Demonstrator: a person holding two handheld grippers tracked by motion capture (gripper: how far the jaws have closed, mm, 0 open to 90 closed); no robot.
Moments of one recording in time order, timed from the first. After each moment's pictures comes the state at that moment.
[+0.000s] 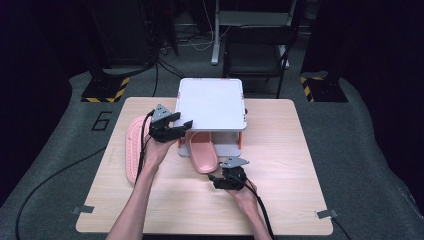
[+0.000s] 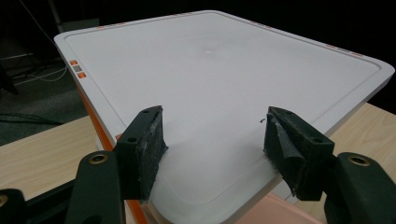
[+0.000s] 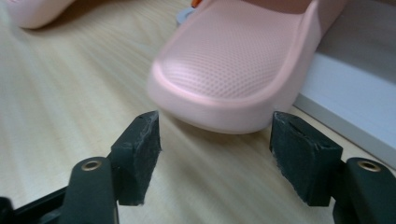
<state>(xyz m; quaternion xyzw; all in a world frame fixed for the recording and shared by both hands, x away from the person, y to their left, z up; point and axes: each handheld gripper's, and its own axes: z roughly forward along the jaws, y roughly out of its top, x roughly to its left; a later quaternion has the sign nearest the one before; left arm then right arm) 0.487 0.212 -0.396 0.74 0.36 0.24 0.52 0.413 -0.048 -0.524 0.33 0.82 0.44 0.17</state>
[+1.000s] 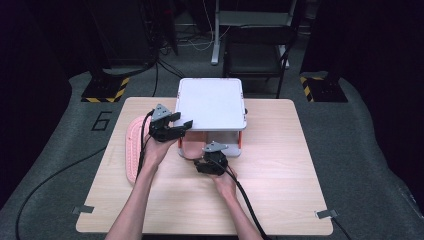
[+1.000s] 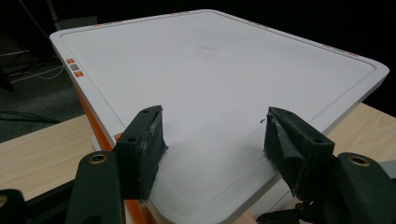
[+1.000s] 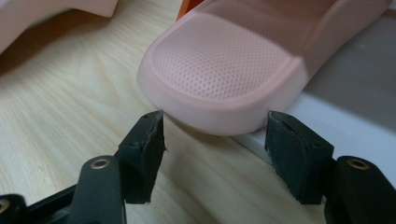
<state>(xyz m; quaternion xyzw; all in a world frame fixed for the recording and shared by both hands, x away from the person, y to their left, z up) 0.487 0.212 -0.396 0.74 0.36 0.23 0.52 0.461 0.008 -0.523 0.37 0.81 0.43 0.18</state>
